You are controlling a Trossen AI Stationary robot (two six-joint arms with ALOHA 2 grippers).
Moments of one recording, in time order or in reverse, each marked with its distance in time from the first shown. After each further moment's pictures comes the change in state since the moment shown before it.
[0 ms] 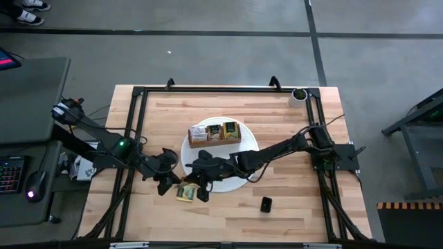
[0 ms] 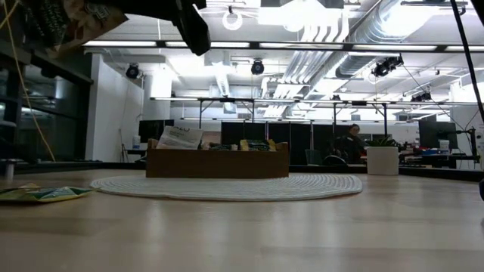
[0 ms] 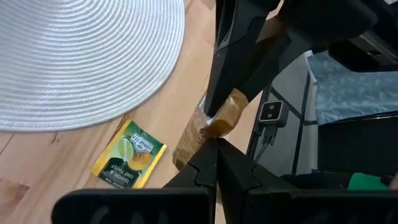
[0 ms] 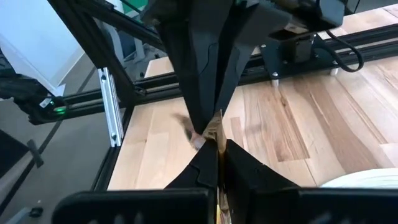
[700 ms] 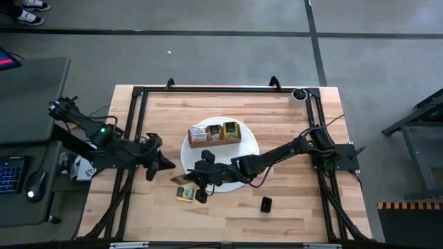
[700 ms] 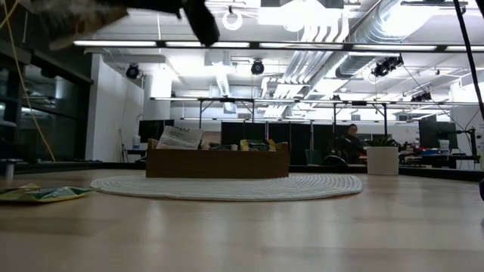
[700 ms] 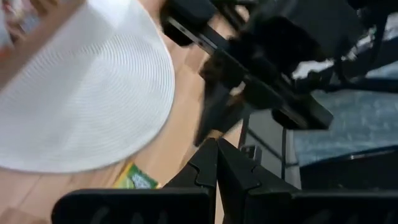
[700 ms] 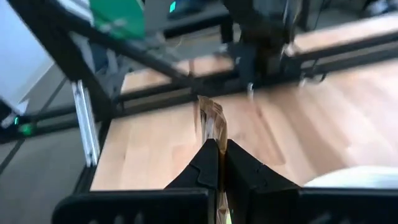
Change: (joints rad) left arm 0.001 -0.232 -0.002 -0.051 -0.149 0.032; right arm 0.038 -0.002 0.001 -0.004 0.153 0.007
